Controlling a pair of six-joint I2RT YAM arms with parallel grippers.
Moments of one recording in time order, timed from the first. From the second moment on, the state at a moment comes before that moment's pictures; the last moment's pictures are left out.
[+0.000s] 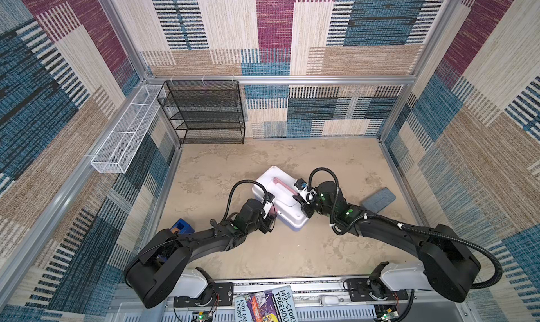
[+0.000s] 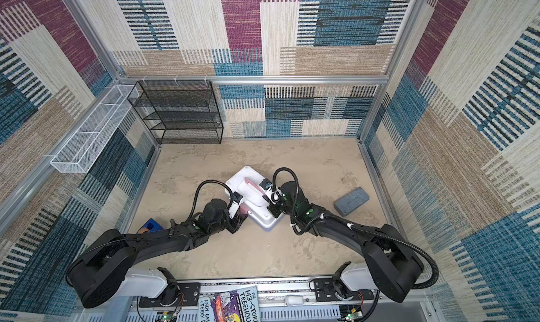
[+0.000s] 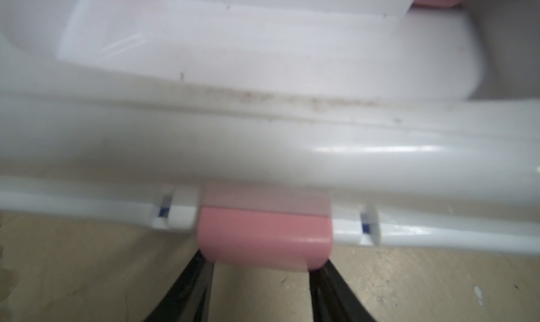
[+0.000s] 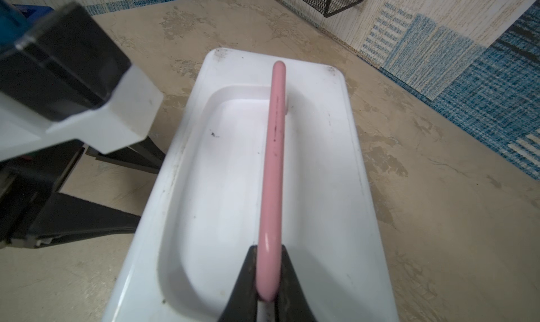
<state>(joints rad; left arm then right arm) -0.72 1.38 0.50 0.23 -0.01 -0.03 0.68 1.35 0.68 0.16 -0.12 -0.22</state>
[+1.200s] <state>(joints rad) -0.71 1.41 0.48 0.30 0.01 -0.02 0.68 1.33 0.66 0.16 -0.12 -0.18</state>
